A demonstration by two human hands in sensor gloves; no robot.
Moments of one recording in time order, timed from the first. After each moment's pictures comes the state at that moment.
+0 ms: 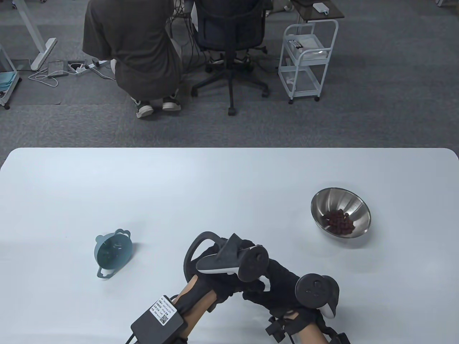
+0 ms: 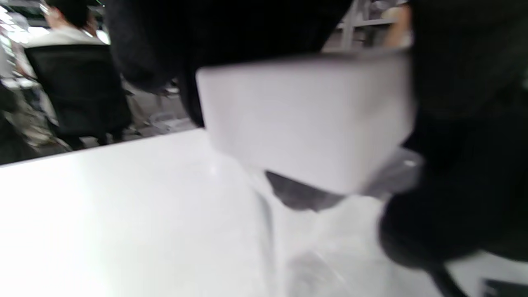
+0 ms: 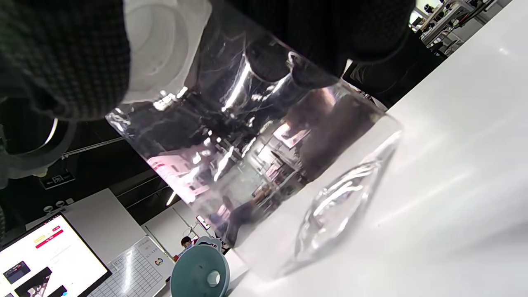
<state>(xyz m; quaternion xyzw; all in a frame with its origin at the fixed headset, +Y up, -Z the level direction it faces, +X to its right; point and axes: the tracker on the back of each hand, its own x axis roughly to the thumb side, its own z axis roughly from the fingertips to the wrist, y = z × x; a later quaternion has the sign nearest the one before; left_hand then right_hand) -0.026 -0.599 -0.289 -0.07 -0.32 -0.06 0.94 0.132 -0.724 -0.268 0.22 -0.09 0.87 0.44</state>
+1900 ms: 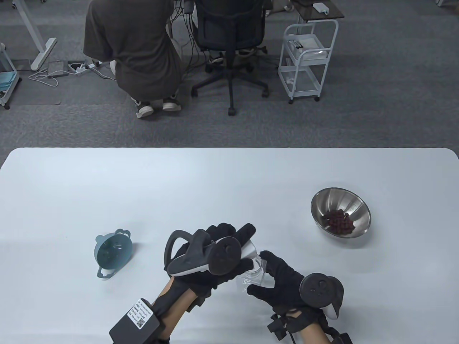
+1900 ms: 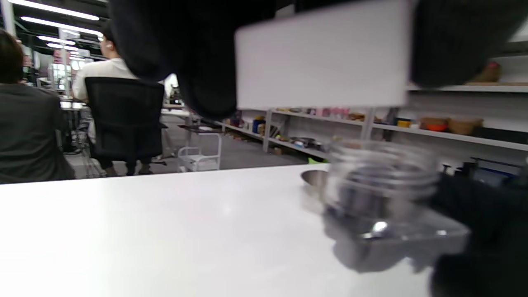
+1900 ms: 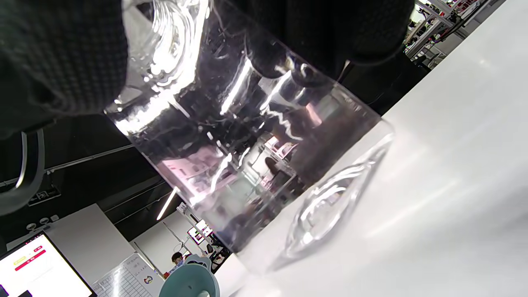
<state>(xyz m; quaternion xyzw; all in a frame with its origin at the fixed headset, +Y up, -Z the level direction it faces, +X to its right) -0.085 -0.578 -0.290 -0.01 -0.27 0.02 0.96 0.143 -0.728 -0.271 0.19 -0.10 0.86 0.46</state>
